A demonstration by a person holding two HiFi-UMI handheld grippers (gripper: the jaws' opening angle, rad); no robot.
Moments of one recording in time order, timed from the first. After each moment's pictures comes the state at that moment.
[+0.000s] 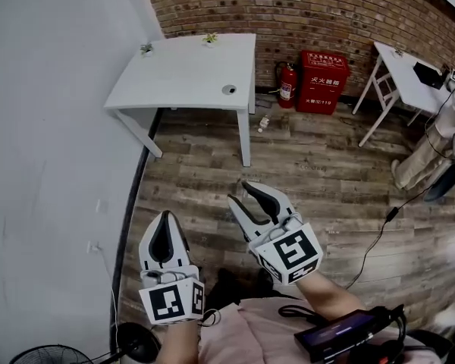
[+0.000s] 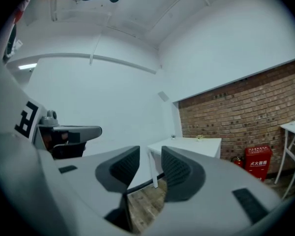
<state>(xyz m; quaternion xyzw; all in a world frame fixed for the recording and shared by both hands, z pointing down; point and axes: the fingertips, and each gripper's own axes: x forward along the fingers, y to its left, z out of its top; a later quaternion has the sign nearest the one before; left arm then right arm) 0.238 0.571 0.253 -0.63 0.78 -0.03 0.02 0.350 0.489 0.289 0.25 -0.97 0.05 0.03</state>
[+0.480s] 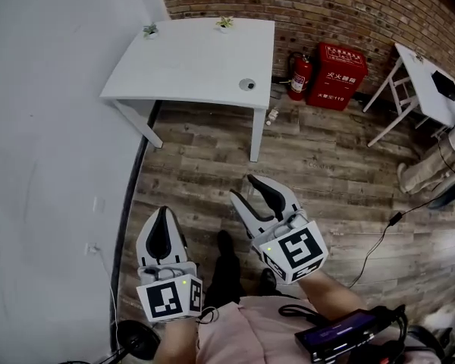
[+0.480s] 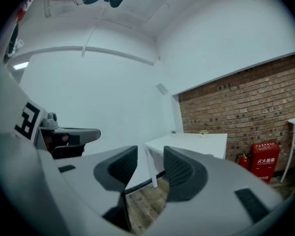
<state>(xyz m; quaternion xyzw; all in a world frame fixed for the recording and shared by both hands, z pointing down) 0.131 0.497 0.300 -0.62 0.79 -0.04 -0.02 0.253 0.410 0.326 0.25 -0.97 0.06 0.05</state>
